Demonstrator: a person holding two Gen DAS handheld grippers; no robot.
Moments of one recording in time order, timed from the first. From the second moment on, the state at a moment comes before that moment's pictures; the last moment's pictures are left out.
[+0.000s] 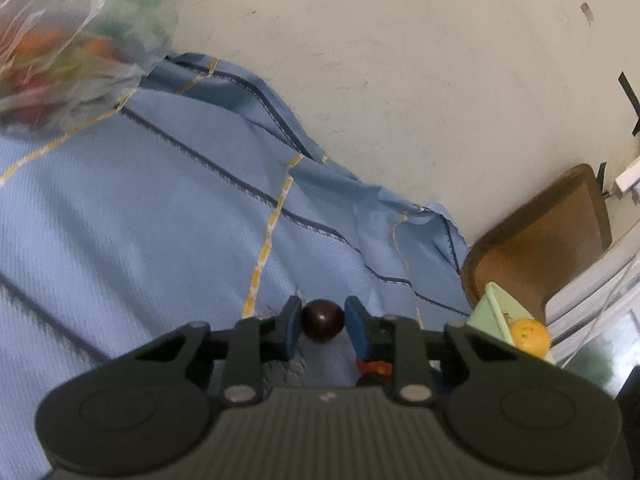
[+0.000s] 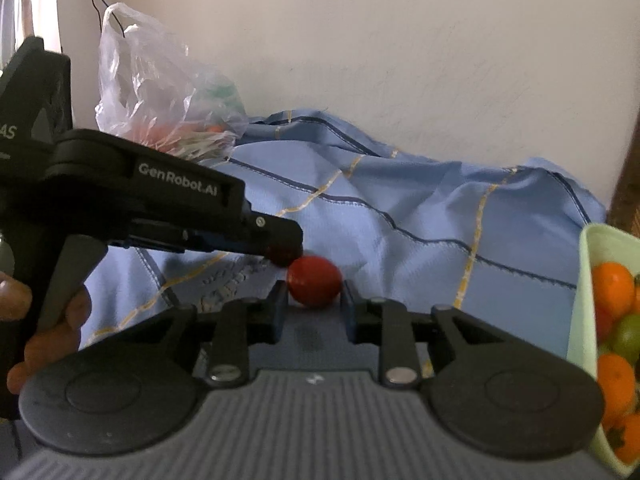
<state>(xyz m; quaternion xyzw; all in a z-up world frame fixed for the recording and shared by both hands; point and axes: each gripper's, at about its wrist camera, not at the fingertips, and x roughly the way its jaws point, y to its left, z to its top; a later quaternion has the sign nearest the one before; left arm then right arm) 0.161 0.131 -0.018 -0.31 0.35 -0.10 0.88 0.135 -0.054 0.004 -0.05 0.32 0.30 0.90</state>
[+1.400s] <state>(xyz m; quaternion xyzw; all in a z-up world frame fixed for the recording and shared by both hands) 0.161 -0.093 0.039 -0.15 0.33 -0.22 0.91 0.085 -0.292 0.029 0.11 0.16 0.08 0.98</state>
